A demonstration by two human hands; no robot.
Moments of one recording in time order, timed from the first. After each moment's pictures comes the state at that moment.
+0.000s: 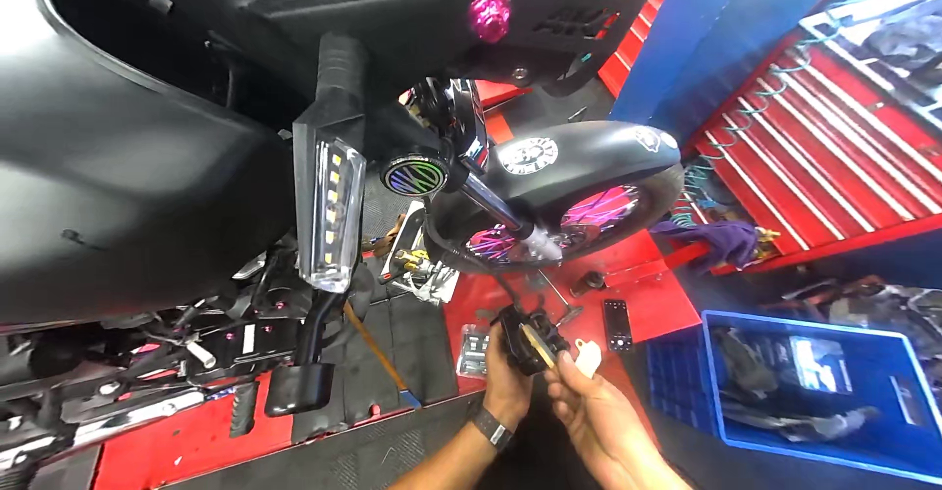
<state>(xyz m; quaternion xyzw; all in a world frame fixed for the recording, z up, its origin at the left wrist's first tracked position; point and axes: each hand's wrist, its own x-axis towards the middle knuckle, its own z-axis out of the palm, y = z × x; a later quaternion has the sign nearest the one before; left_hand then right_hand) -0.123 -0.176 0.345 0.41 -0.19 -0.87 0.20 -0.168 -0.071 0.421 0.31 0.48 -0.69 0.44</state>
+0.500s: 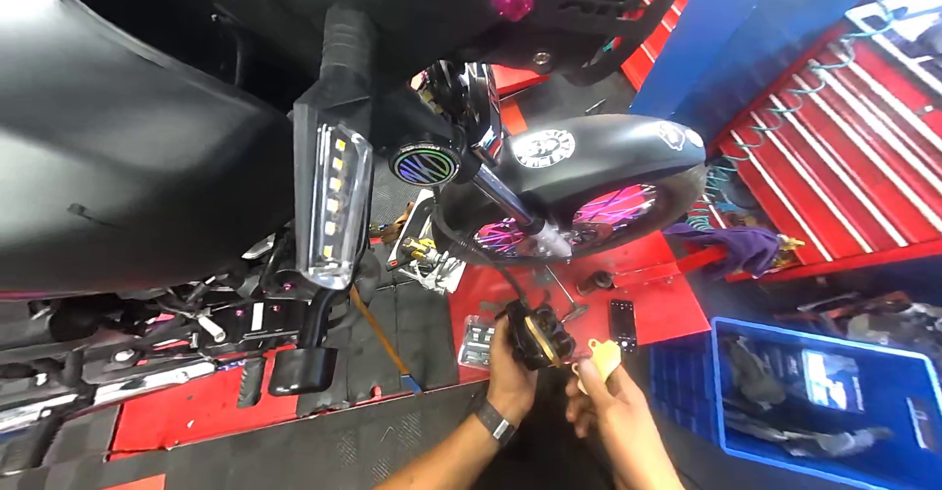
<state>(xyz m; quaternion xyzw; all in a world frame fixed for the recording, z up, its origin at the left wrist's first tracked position) -0.128 -0.172 0.347 0.40 -0.19 -0.87 0.23 -0.172 -0.044 0.407 0.05 0.70 -0.60 0.39</state>
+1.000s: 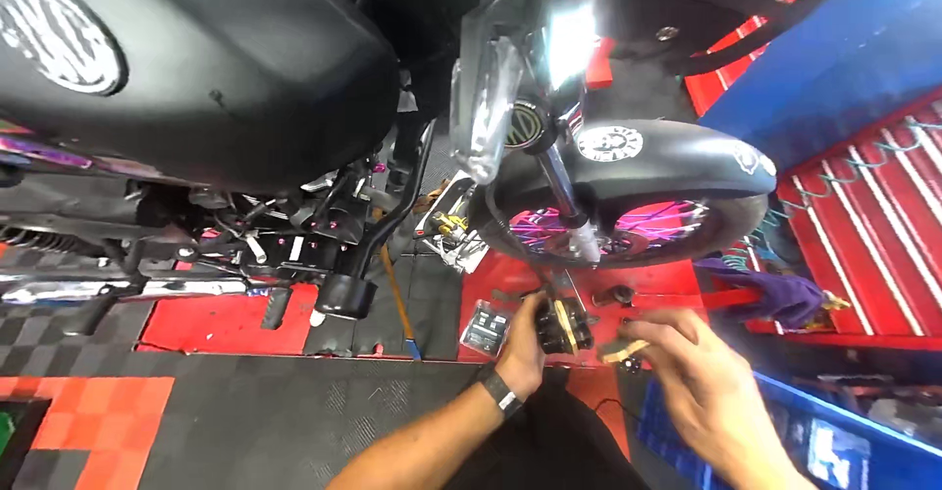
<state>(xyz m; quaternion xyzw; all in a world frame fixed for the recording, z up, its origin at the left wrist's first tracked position) -0.130 -0.180 0.363 0.45 -0.23 -0.85 0.17 -0.264 -0.031 0.445 -0.53 0.77 -0.36 0.08</state>
